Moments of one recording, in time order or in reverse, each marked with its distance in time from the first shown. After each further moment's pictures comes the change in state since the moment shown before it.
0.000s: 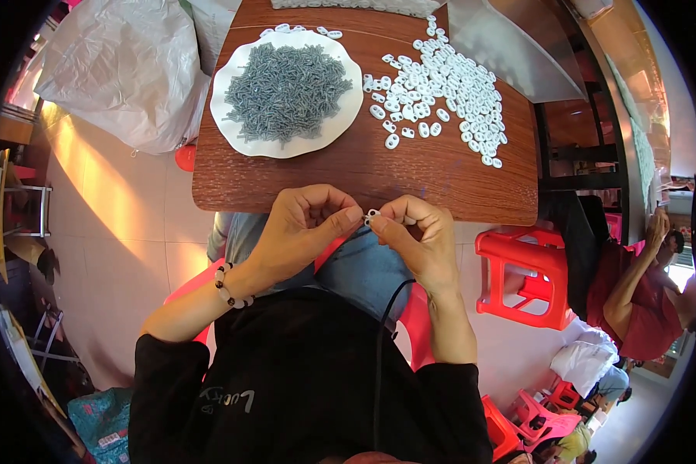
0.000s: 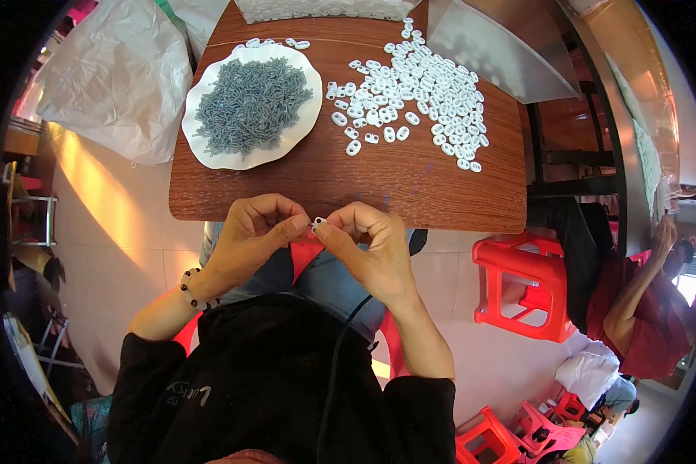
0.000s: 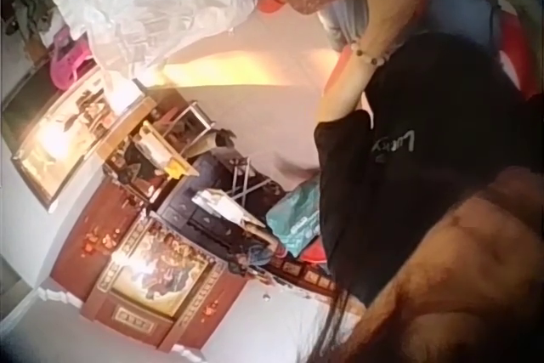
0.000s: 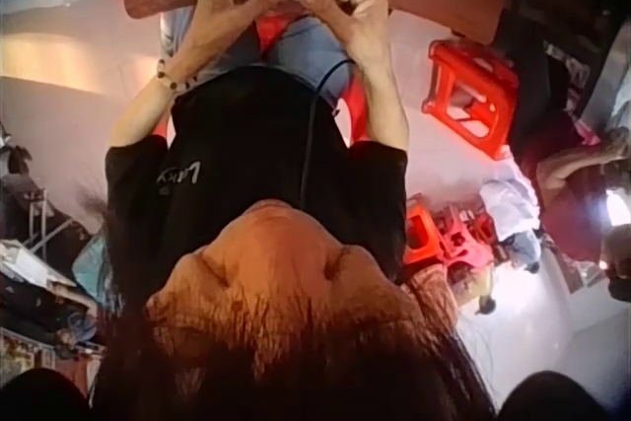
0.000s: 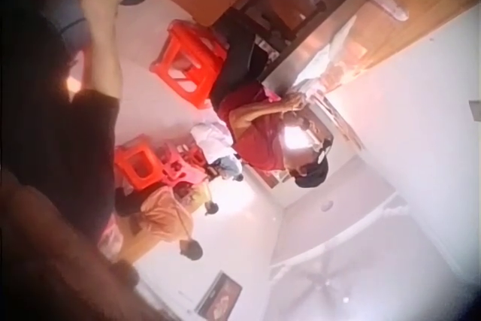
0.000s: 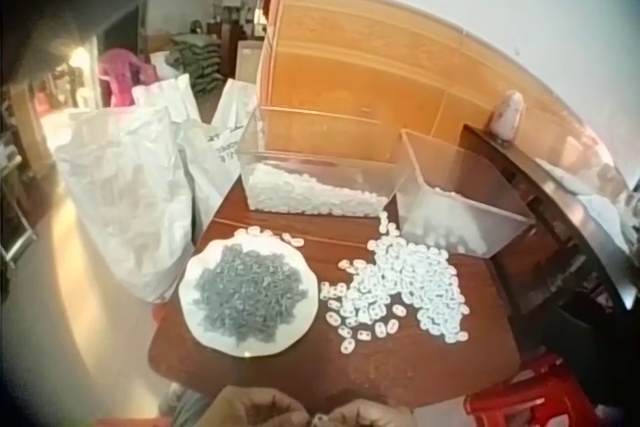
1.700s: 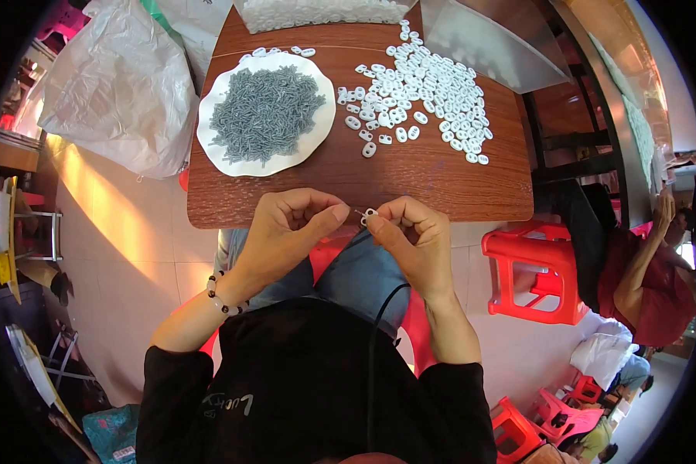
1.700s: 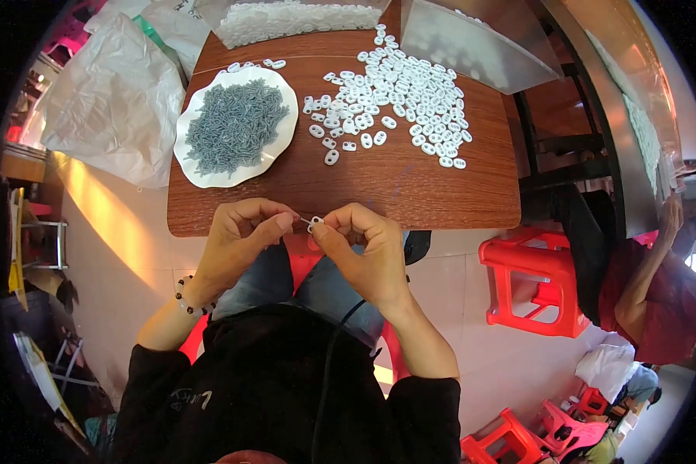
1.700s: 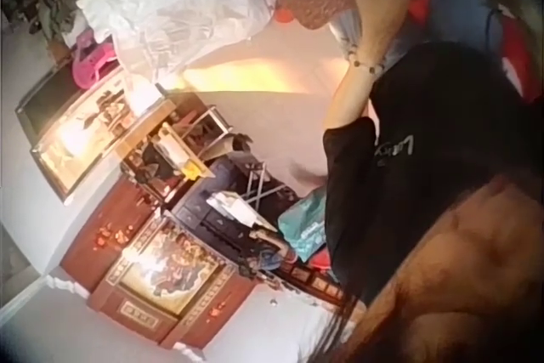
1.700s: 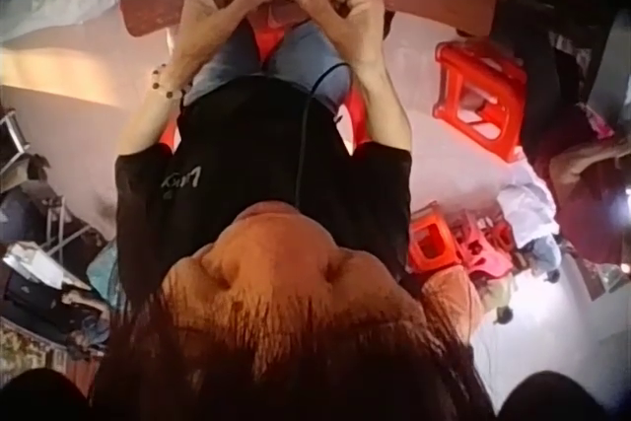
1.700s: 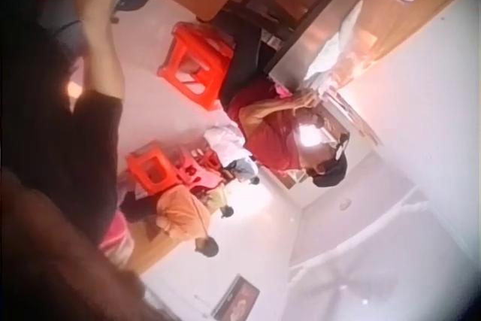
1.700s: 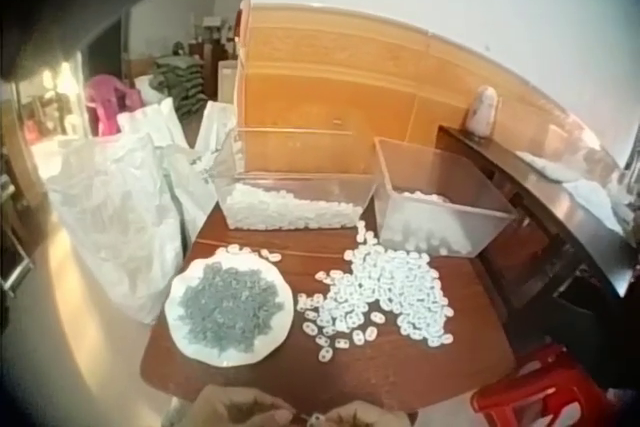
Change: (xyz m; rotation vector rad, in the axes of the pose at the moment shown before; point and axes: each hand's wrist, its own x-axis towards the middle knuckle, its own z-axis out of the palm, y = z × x) left_hand 0.007 0.023 0.013 0.197 0.078 0.025; right_hand -0.006 -0.005 -0.011 0.074 0.085 -0.097
